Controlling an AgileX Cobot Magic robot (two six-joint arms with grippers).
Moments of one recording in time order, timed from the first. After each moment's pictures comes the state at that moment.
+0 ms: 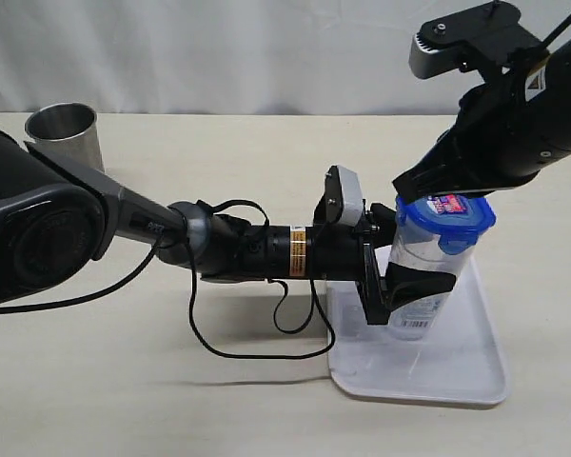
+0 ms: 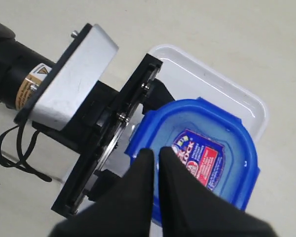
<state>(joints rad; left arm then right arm) -0.53 2.50 -1.46 1.01 -1.19 -0.60 0.43 1.38 -1.11 -0.05 0.85 -0.03</state>
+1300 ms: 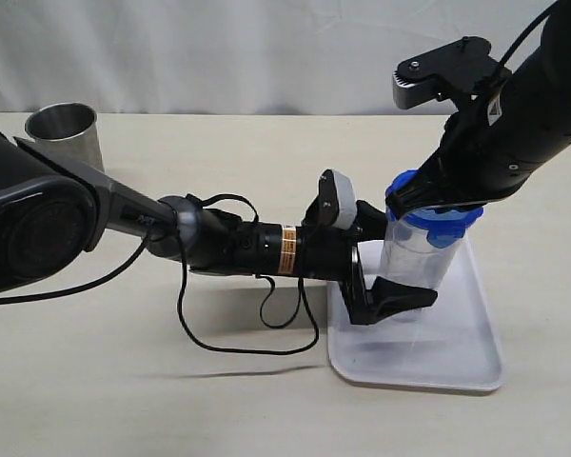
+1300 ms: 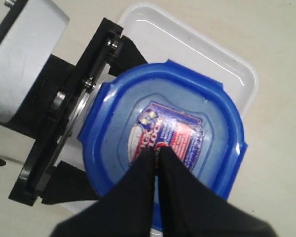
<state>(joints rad) -0.50 2.50 -1.46 1.09 -1.10 -0.61 0.43 1.50 -1.14 -0.17 0.89 0.06</state>
